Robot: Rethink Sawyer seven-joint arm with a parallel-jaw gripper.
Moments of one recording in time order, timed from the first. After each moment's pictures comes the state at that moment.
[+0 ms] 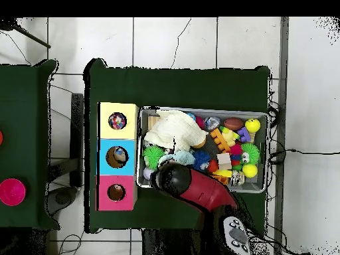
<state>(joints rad) -0.18 -0.64 -0.14 1.93 0.20 0.43 2.44</state>
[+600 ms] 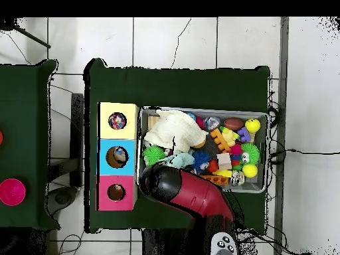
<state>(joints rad) -0.09 -0.75 -0.20 1.93 0.20 0.54 2.44</state>
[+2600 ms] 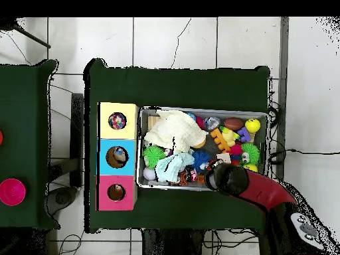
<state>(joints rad) -0.57 -0.53 -0.04 1.75 -0.22 0.39 2.44</state>
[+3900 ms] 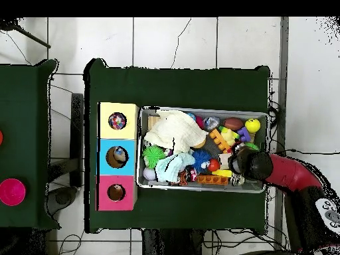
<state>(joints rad) -0.73 -0.45 0.12 1.52 -0.46 0.43 2.44</state>
